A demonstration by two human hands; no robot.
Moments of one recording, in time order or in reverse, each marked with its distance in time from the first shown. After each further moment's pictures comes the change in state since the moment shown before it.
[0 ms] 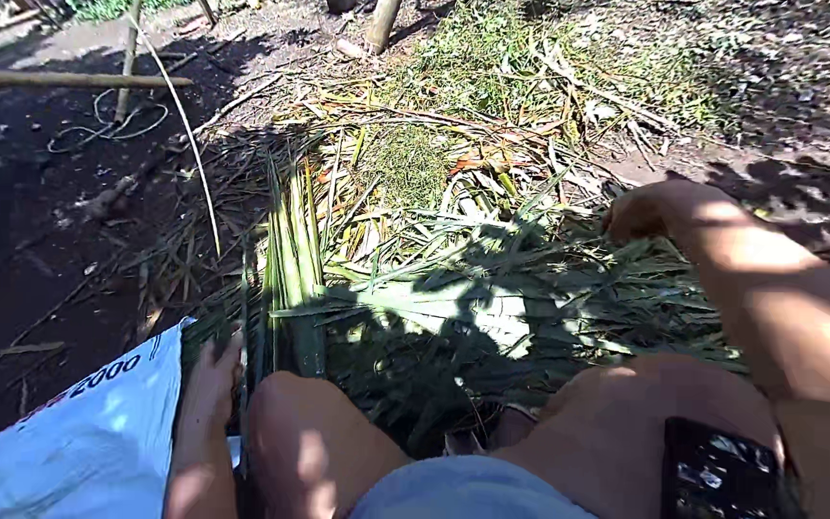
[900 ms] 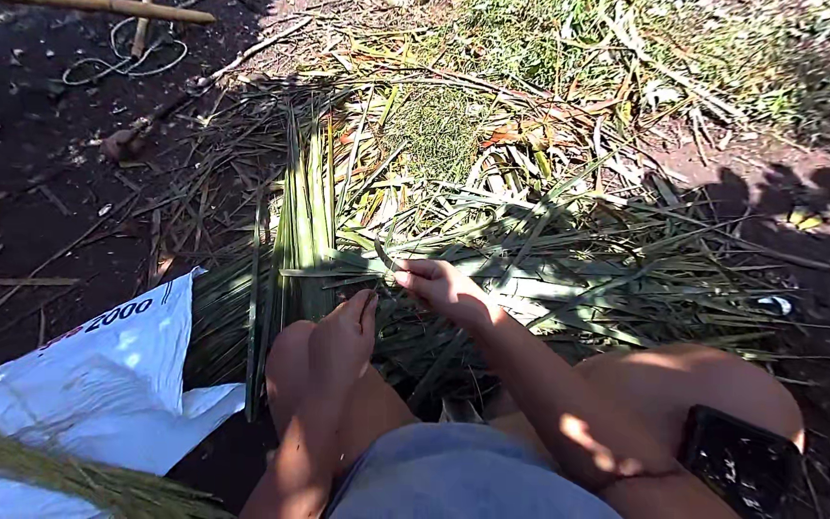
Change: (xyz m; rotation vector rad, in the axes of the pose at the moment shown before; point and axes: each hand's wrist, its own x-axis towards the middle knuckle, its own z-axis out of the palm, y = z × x) left_hand -0.088 0.035 0.103 0.587 -0.150 0.461; right_hand -0.095 -0.241 0.137 0.918 -0.404 -0.401
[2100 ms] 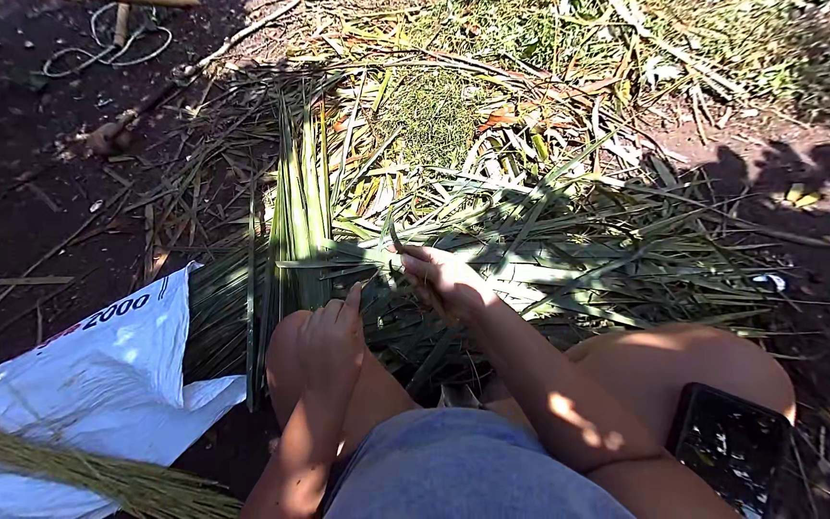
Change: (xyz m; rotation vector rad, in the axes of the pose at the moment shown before) left_hand -0.009 -0.035 0.031 0.353 0.446 0.360; right_hand 0.007 0.026 -0.001 0.519 -0.037 0.065
